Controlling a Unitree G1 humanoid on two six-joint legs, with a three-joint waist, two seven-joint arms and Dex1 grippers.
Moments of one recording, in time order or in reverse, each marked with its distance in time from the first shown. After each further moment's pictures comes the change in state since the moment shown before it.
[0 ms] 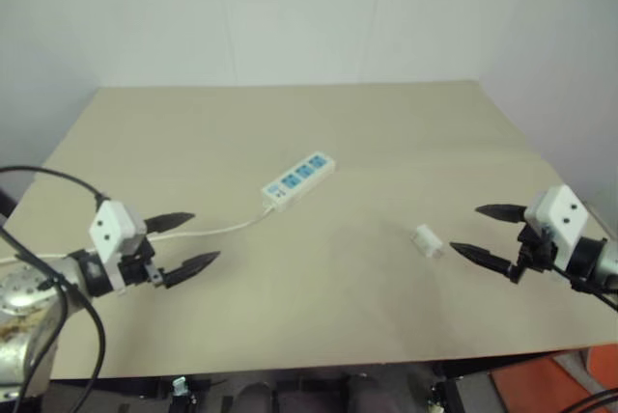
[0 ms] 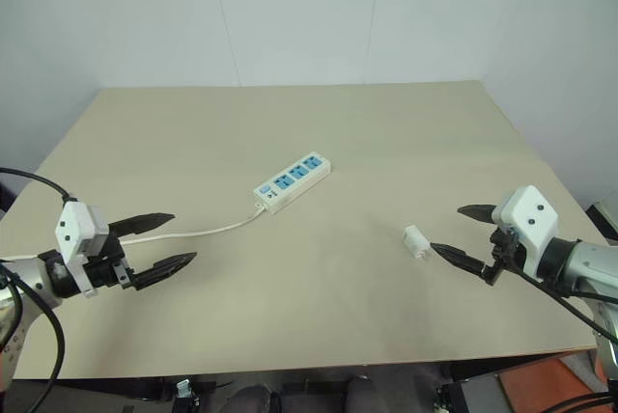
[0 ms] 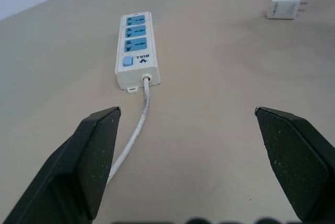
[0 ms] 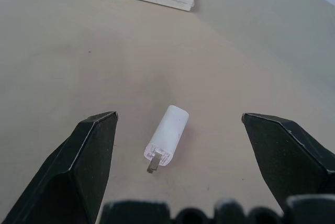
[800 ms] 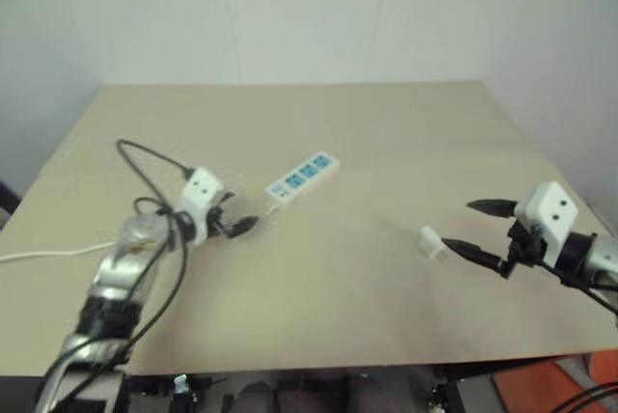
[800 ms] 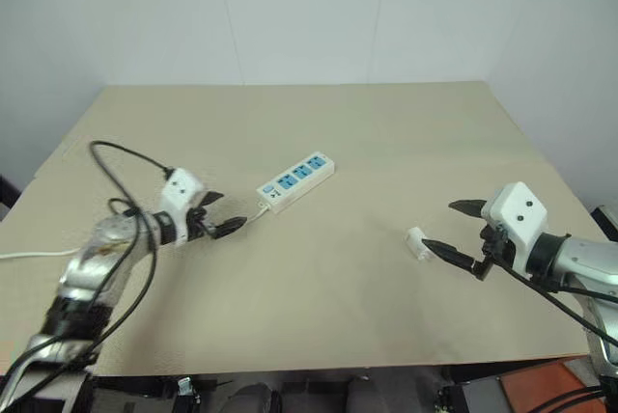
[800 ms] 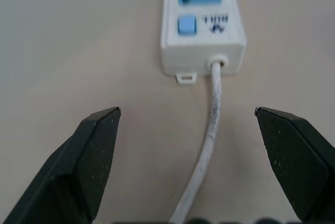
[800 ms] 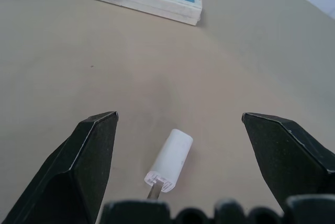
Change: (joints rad) left arm -0.613 -0.224 -0.520 0.588 0.391 0.104 0.261; right arm -0.032 0.004 0.040 -0.030 0.000 0.000 -0.040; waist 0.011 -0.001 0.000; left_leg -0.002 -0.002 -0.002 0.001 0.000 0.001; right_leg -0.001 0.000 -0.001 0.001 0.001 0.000
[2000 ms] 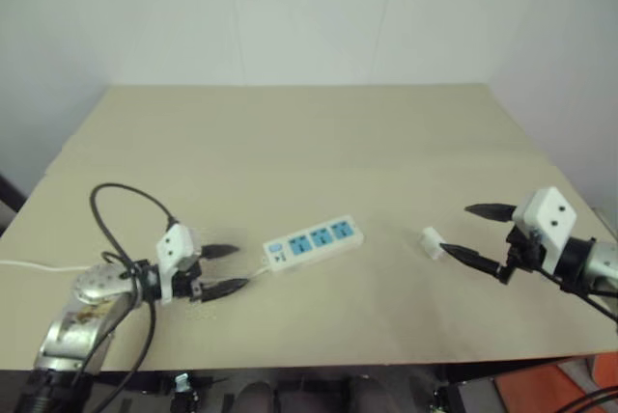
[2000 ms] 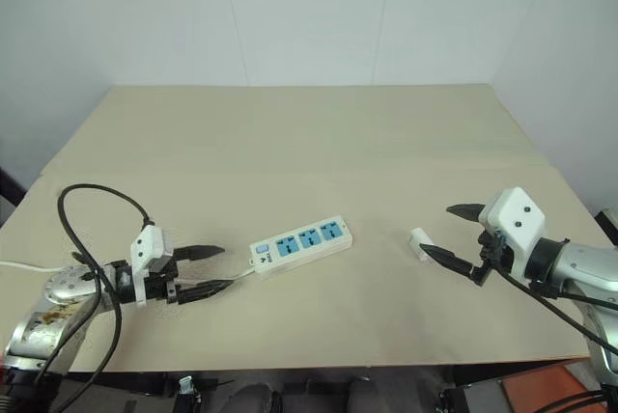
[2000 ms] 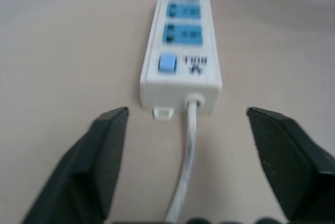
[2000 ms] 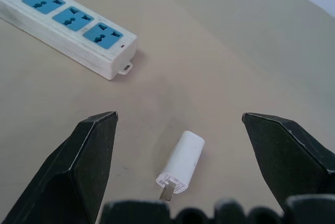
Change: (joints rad) left arm 0.445 0.112 0.222 -0.339 -0.267 -0.284 -0.387; right arm 0.040 0.000 -0.007 -0.032 0.011 0.000 -0.001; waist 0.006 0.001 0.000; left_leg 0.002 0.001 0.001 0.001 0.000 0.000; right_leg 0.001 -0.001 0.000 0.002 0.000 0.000
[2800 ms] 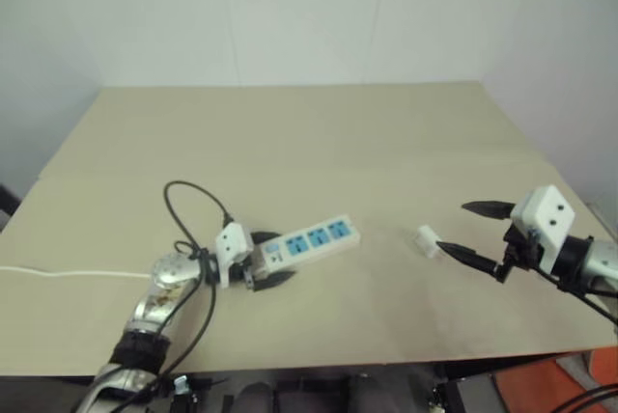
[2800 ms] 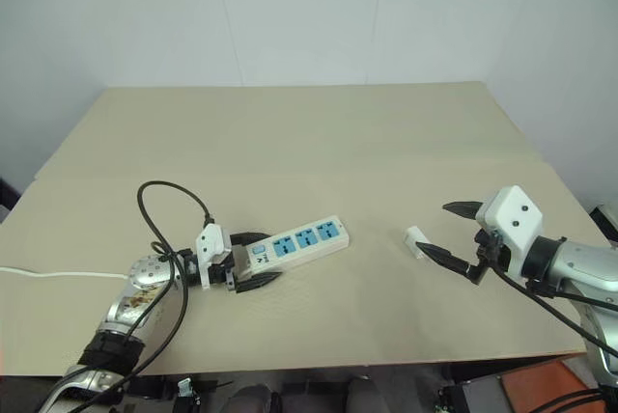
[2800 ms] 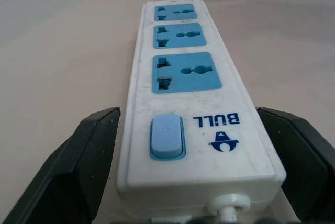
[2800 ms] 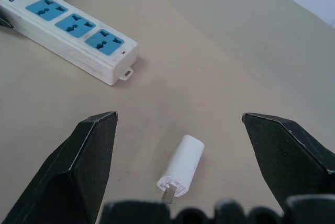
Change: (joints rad) left arm -0.209 -0.217 -0.198 0.425 0.188 -0.340 0.019; right arm -0.004 0.004 0.003 -0.028 0.011 0.001 -0.014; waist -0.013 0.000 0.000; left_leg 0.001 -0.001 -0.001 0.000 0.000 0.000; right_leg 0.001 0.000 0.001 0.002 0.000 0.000
